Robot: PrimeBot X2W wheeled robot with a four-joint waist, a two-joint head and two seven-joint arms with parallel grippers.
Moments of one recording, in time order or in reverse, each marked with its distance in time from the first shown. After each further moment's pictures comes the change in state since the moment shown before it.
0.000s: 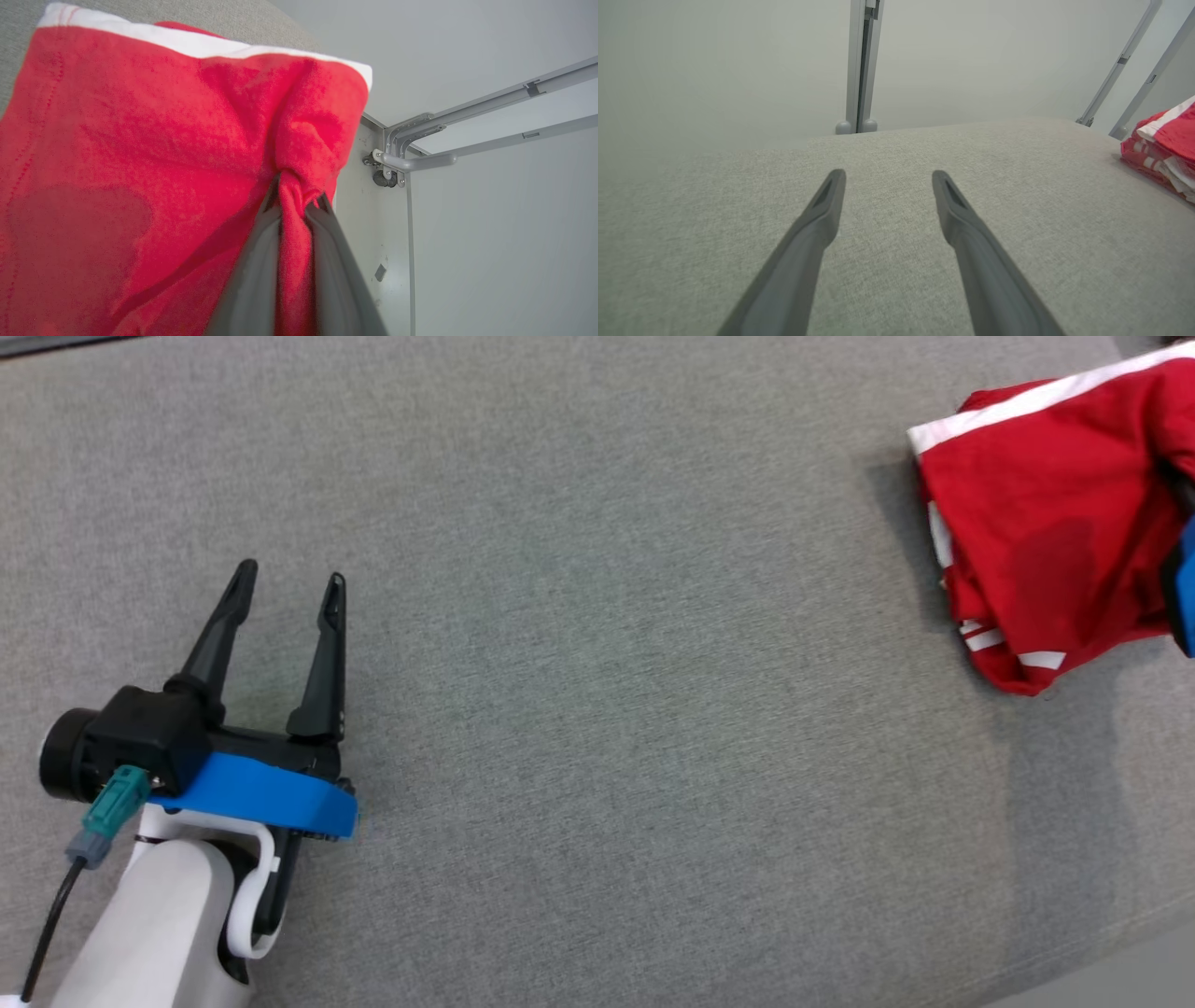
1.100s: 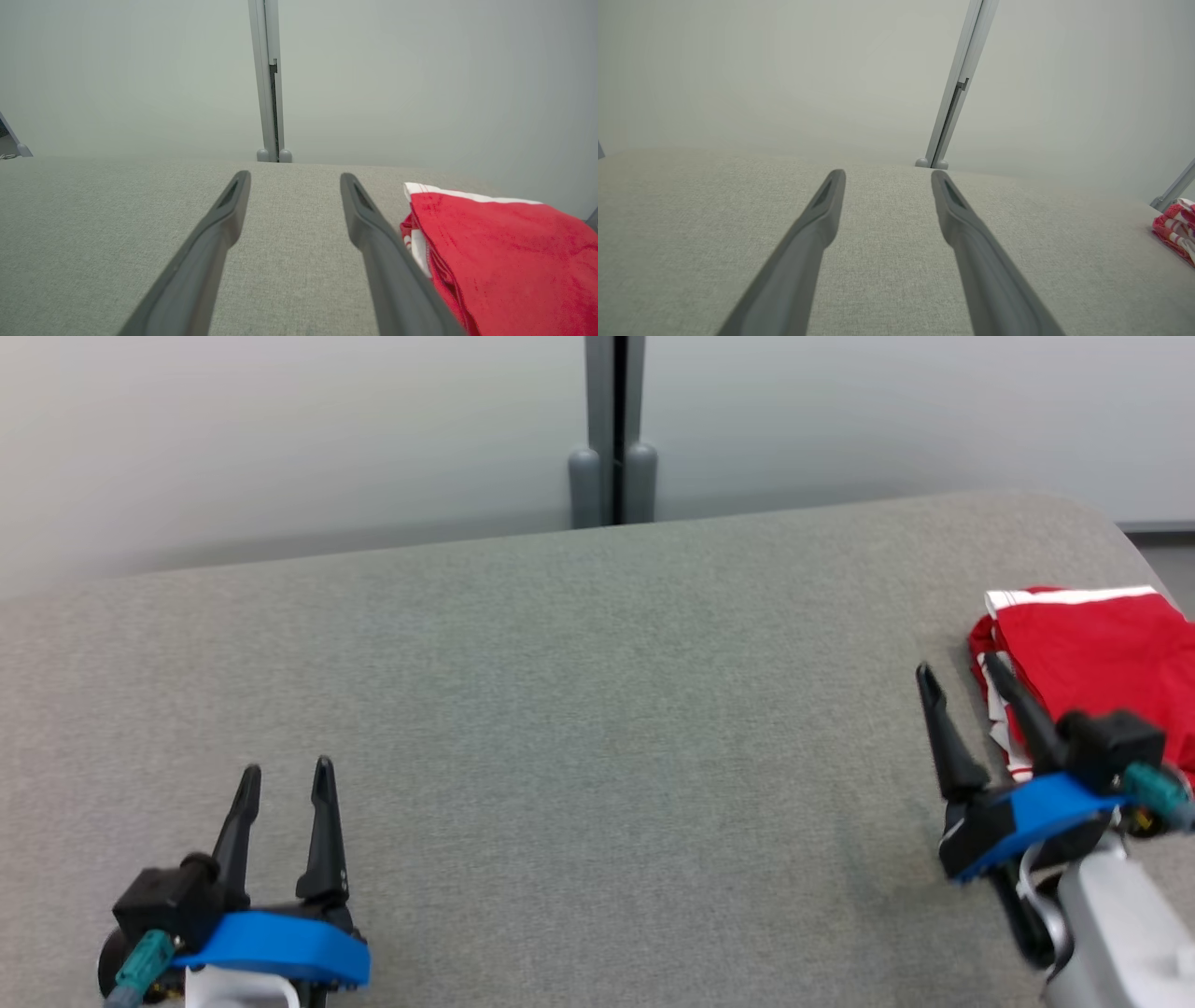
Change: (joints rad) left arm 0.244 -0.092 0.064 0.106 -0.109 0.033 -0.096; right arm 0.483 0.405 -0.298 -0.147 0.046 0.000 -0.453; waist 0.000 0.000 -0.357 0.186
